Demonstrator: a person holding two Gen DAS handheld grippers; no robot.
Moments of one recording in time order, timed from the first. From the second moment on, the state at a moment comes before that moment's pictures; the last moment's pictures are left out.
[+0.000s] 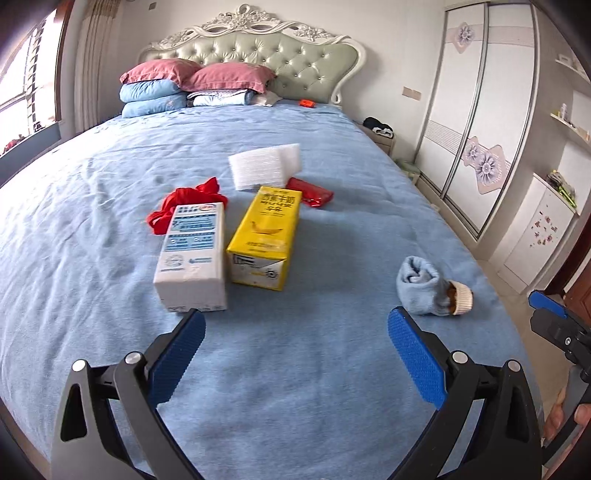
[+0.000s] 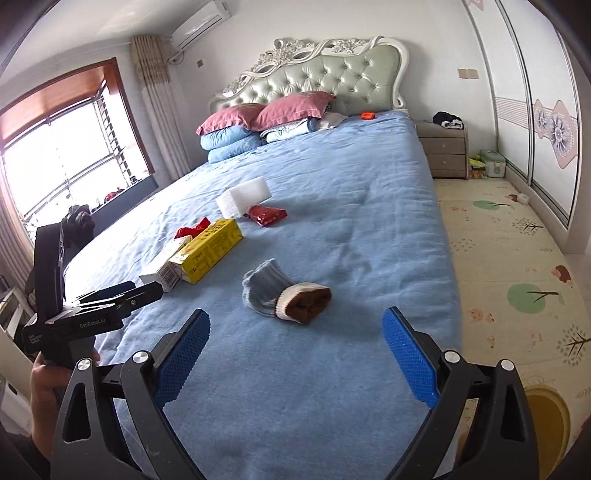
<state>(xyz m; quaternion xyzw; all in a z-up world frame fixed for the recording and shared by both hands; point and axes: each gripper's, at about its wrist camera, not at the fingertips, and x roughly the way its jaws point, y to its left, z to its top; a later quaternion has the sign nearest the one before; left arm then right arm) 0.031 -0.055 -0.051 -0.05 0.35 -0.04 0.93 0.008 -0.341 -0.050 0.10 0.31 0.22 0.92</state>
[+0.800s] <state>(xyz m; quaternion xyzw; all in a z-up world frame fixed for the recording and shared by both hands) 0.065 0.012 -0.074 -0.08 0.38 0.01 0.92 0.104 -0.260 -0.087 0.03 0.42 0.18 0.89</state>
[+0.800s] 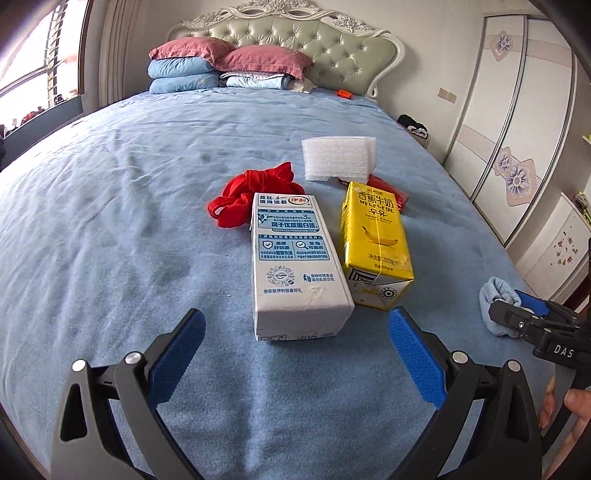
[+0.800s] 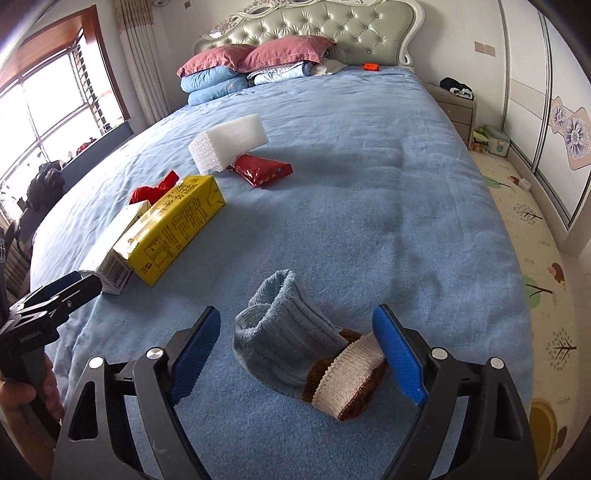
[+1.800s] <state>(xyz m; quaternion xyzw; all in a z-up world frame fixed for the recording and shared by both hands) 0.076 0.030 -0.078 -0.10 0.39 0.00 0.92 0.063 -0.263 -0.064 0.03 0.38 0.22 0.90</state>
